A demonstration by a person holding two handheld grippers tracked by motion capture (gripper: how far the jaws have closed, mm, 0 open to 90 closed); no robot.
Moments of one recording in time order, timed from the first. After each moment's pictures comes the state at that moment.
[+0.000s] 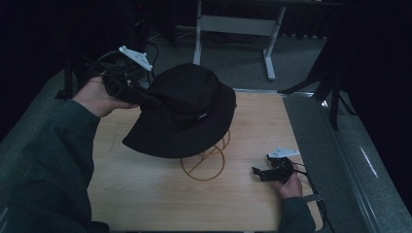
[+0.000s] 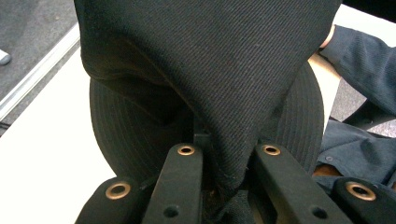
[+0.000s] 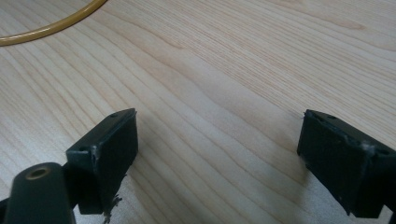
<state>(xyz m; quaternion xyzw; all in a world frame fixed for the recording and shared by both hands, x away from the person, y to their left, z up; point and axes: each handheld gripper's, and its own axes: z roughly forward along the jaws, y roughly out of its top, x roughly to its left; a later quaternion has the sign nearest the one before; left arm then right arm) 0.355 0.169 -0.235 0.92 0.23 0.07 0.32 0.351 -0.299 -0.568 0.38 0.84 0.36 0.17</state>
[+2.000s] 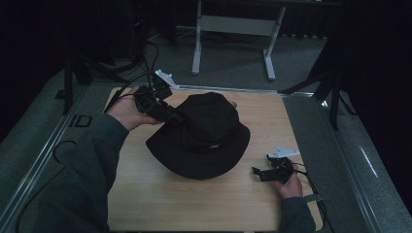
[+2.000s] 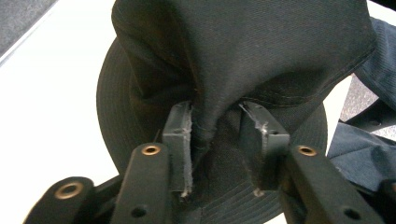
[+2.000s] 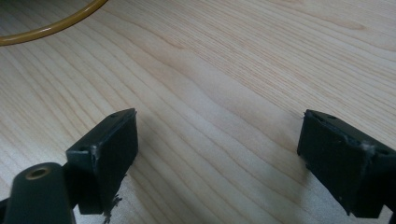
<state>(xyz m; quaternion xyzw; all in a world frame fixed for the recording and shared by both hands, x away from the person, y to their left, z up) 0.368 0.126 -0.289 0.92 0.25 0.05 0.29 0.351 -0.299 -0.568 0.38 0.84 0.36 0.16</state>
